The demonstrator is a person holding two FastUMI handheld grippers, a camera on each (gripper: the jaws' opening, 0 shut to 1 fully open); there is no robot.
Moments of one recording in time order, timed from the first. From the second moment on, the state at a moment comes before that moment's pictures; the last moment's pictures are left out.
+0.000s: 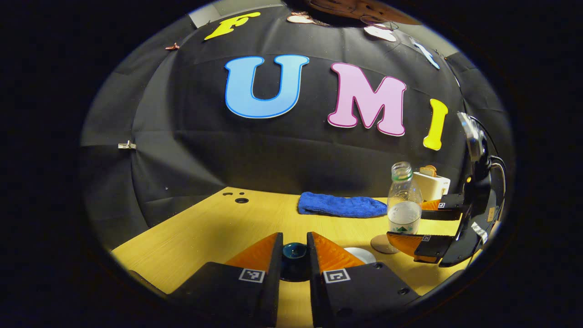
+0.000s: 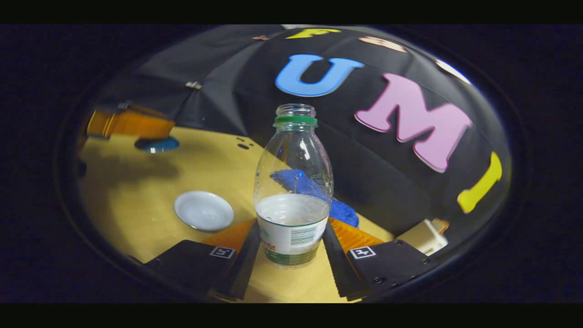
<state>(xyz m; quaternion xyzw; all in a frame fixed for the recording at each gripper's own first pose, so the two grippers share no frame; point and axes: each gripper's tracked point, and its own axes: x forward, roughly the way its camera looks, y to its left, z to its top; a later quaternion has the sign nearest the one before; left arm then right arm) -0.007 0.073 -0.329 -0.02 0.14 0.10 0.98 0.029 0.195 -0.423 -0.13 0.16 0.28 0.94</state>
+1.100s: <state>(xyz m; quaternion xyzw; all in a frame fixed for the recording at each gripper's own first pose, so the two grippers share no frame) 0.047 -0.009 -0.365 -0.02 0.17 0.03 0.99 0.022 0.167 -0.446 0.08 0.21 0.20 0.95</state>
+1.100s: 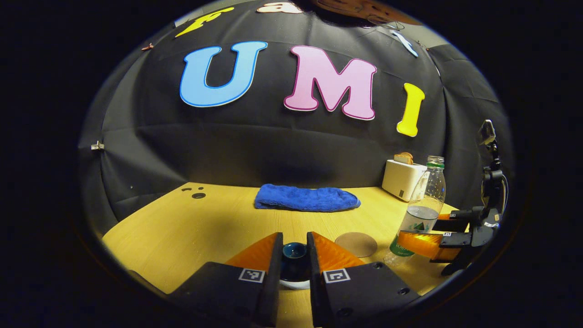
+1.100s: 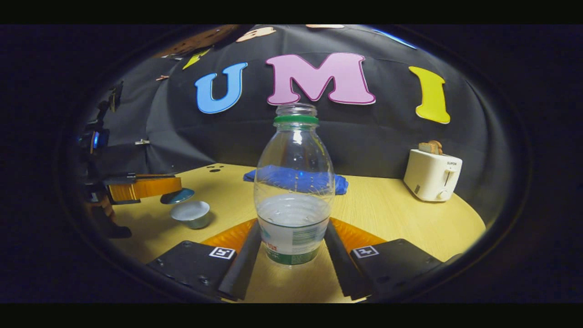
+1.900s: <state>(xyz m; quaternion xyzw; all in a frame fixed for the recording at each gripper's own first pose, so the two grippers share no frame) 0.052 -0.016 -0.401 -0.03 0.19 0.03 0.98 -0.017 0.159 -0.458 0.08 0.28 0.21 0.93</state>
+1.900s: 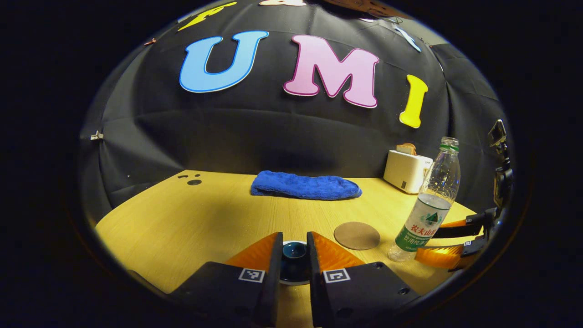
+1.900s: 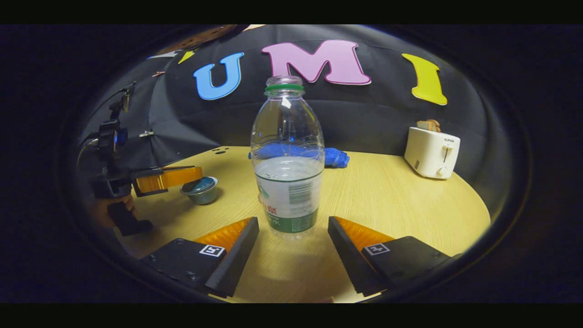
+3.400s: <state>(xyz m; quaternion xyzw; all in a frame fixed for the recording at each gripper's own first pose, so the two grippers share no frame) 0.040 -0.019 -0.181 0.02 0.15 0.02 0.99 0.024 0.131 -0.227 0.08 0.18 0.17 0.97</state>
